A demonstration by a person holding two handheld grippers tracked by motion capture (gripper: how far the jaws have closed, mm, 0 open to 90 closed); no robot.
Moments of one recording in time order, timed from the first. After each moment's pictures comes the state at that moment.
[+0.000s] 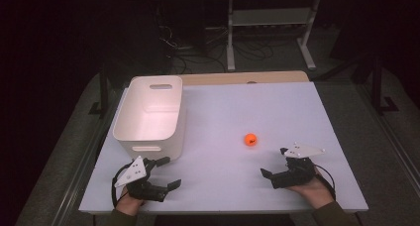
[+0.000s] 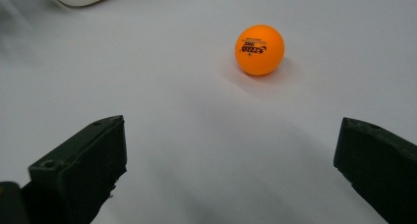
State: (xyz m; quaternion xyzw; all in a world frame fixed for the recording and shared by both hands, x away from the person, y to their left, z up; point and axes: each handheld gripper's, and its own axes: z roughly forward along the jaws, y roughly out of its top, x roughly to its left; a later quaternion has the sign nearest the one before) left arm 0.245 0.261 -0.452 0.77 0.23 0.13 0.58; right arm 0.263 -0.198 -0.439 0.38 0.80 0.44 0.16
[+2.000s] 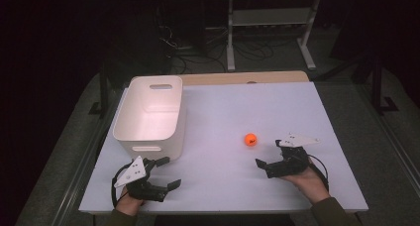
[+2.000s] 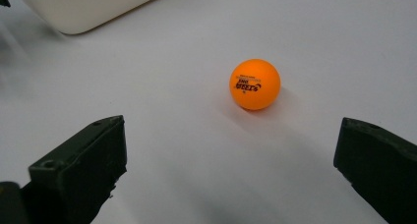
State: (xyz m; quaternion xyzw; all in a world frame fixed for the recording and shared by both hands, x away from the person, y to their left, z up) left arm 0.244 0.261 -0.453 0.77 0.23 0.13 0.58; right arm 0.285 -0.187 -0.428 0.39 0.79 0.45 0.15
